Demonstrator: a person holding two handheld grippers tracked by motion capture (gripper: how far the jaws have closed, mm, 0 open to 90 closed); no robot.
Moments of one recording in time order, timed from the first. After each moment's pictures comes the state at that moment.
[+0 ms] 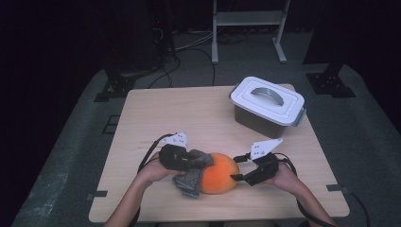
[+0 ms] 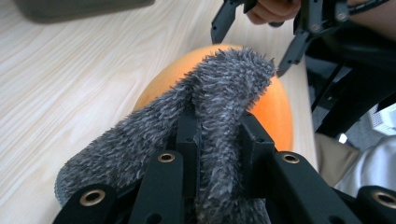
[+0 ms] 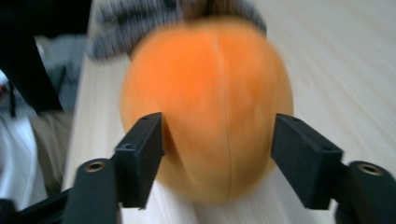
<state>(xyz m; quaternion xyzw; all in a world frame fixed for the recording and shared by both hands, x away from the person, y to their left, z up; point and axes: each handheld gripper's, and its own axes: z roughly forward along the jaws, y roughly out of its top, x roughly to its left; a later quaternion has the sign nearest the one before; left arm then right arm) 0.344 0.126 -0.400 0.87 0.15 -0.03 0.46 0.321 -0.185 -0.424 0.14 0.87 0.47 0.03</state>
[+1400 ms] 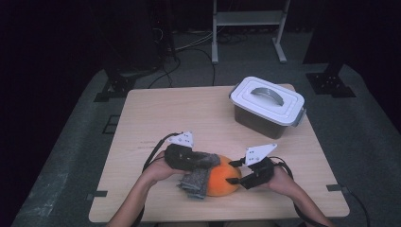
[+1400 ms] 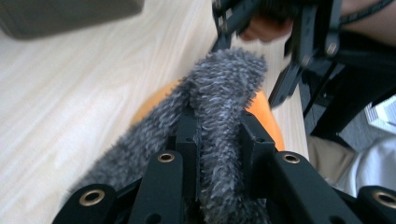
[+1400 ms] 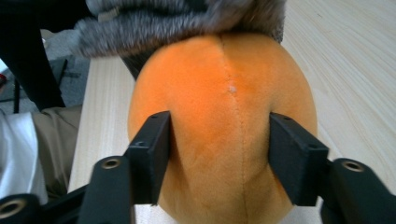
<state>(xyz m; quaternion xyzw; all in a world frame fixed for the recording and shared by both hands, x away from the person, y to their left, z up) 0.341 0.114 -0.398 0.88 0.13 -0.03 0.46 0.311 -0.171 -0.430 0.11 0.88 0.46 0.04</state>
